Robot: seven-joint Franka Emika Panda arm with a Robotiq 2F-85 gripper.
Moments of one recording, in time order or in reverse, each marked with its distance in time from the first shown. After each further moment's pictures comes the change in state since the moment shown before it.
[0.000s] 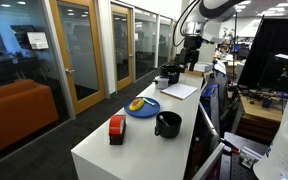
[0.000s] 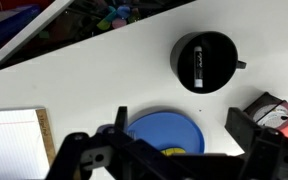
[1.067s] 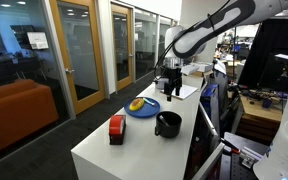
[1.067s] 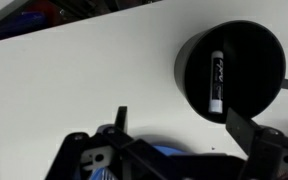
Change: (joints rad) arm 0.030 0.317 0.067 -0.030 -0.015 0.216 -0.013
